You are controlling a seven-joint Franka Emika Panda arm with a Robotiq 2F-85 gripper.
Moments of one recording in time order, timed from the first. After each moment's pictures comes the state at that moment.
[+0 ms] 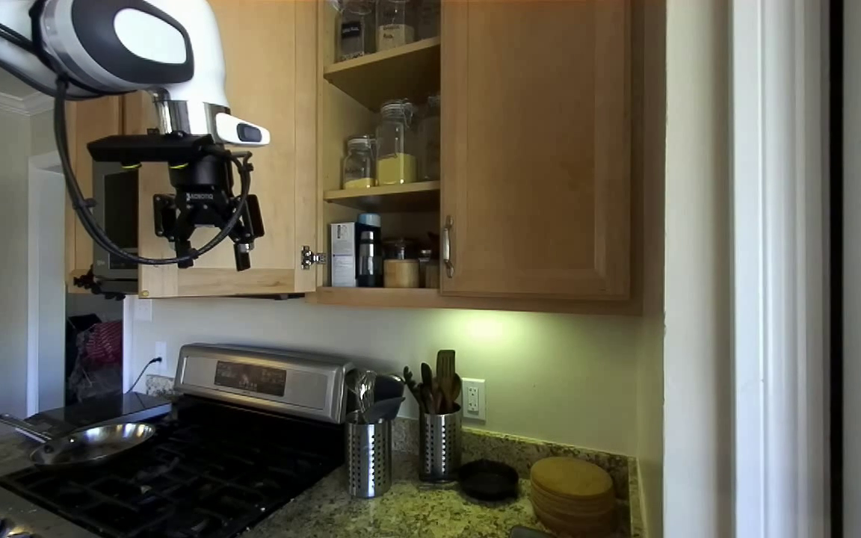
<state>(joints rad) 0.05 -0.62 0.02 -2.16 0.10 1.77 -0.23</state>
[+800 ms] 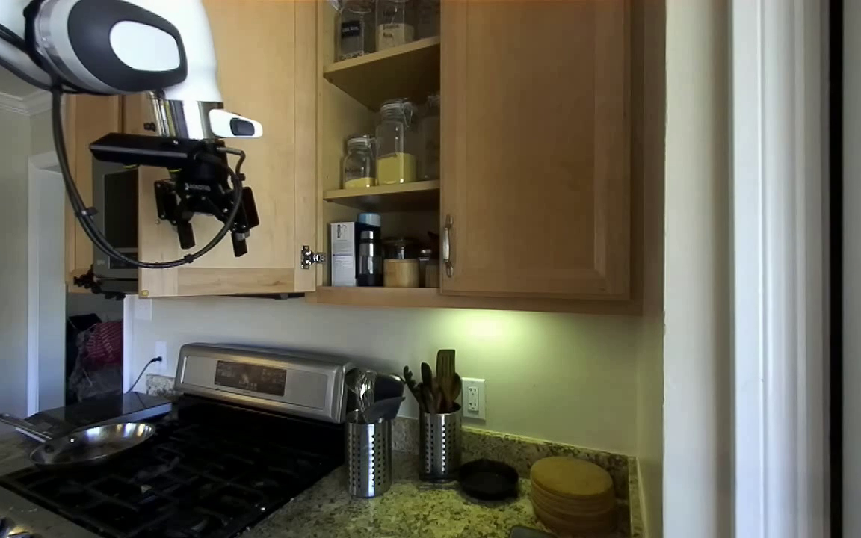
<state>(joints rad) 0.09 -0.61 0.03 -2.16 0.22 1.94 -0.19</state>
